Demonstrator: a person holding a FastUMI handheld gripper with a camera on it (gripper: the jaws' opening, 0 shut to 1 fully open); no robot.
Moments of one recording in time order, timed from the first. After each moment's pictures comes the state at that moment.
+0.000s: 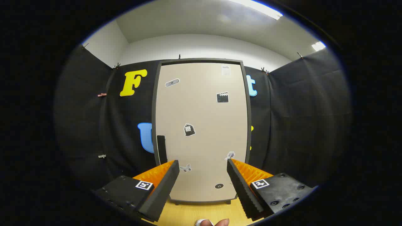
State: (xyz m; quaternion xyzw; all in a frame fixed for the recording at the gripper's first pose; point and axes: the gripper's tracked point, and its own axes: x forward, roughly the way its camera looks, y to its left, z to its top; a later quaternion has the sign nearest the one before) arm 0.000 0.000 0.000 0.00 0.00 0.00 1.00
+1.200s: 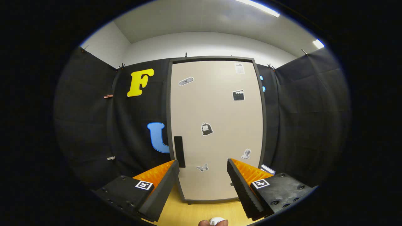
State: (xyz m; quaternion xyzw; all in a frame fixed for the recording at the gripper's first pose) arm 0.008 0.064 0.005 0.03 0.01 0.03 1.00
